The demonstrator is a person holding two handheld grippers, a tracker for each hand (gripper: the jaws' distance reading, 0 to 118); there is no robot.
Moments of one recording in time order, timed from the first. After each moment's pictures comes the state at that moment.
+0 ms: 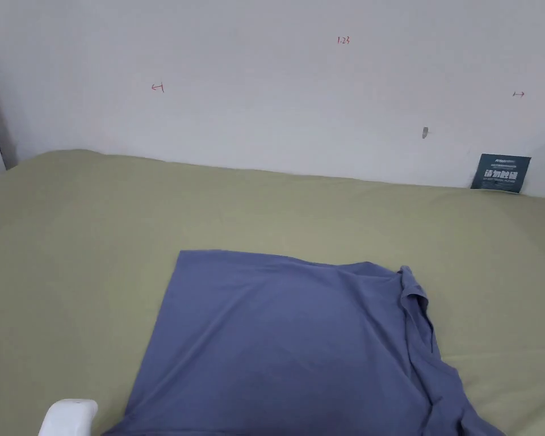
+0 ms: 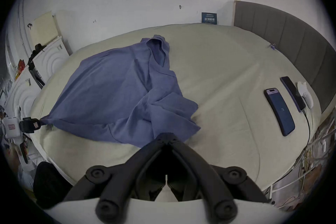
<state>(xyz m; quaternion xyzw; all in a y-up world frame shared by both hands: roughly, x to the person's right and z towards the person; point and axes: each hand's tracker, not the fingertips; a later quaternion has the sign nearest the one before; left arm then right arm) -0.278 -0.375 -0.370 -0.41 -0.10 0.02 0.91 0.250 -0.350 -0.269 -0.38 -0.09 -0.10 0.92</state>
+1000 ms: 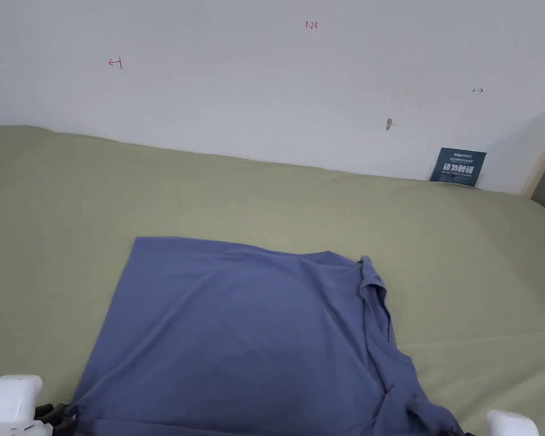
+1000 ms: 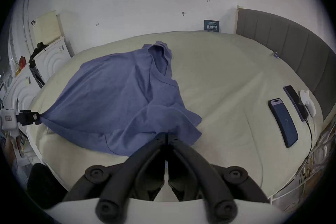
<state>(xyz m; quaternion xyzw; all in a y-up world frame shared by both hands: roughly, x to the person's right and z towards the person) -0.262 -0.342 -0.373 -0.38 -0.09 0.05 0.92 0.248 -0.361 -0.283 -0.35 -0.08 -0.08 0.93</state>
